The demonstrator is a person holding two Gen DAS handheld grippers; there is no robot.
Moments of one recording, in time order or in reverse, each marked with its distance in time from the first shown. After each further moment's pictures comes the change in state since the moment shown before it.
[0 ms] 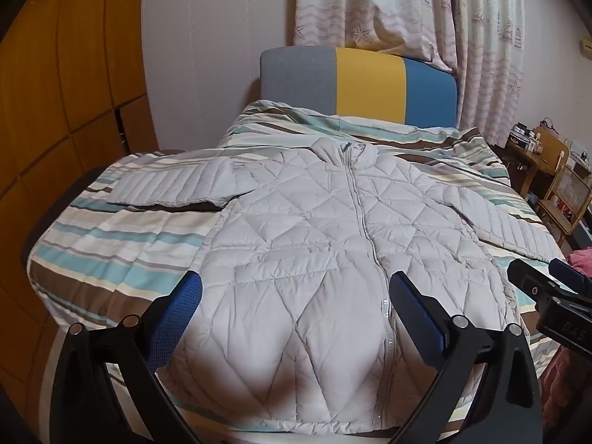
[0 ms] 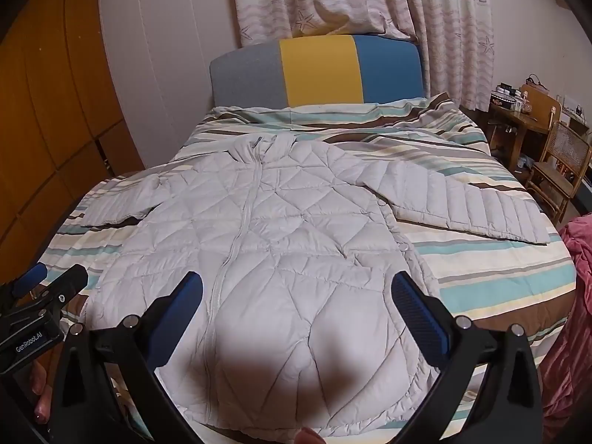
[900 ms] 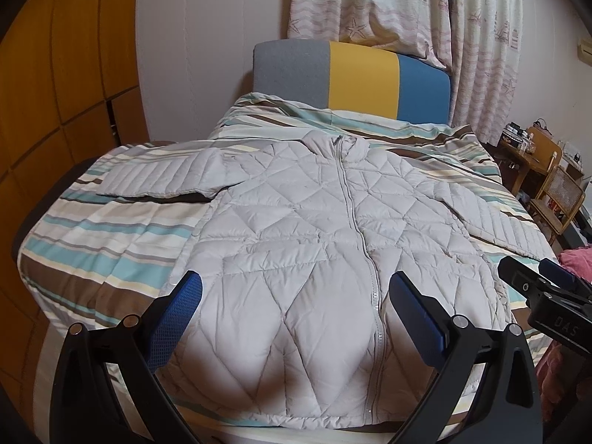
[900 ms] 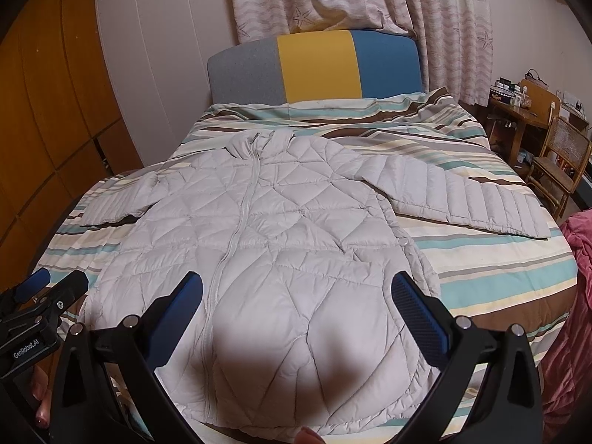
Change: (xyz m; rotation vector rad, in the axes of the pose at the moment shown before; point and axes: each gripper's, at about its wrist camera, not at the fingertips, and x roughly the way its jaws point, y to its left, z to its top) left arm 0.003 -0.003 -0.005 -0.012 0.026 -0.039; right arm 0.003 -0.001 -0.005 0.006 0.018 -0.003
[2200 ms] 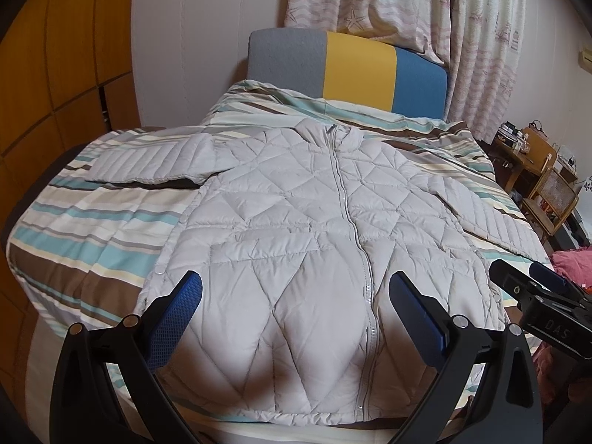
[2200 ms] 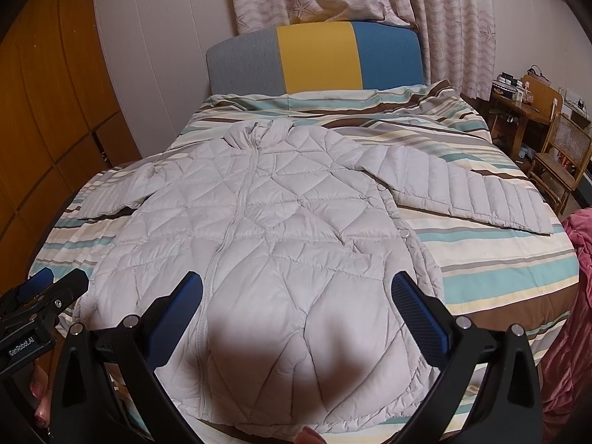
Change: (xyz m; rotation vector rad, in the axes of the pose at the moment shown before) left arm 0.010 -0.001 -0.004 -0.026 0.052 -0.044; right arm 0.010 -0.002 -0.002 0.002 0.039 -0.004
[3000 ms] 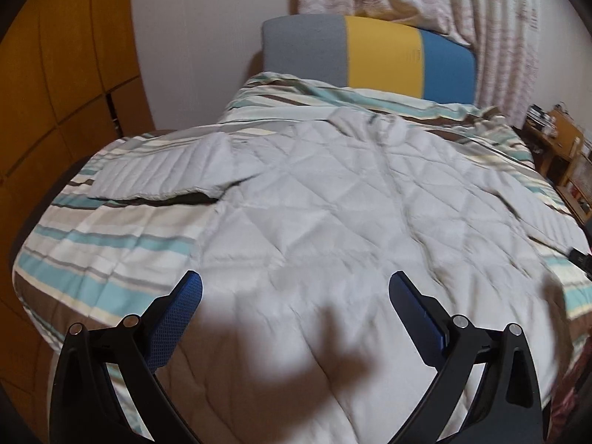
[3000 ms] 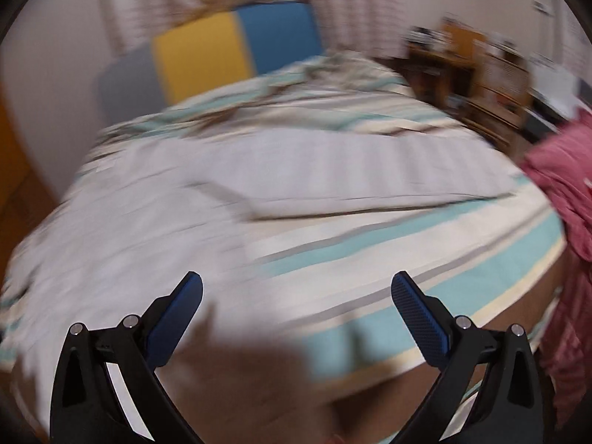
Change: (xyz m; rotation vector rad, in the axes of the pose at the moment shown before) left arm 0.097 0.041 0.041 0.046 0.026 0.117; right arm 0.096 -0.185 0.022 0.307 0.018 -0.287
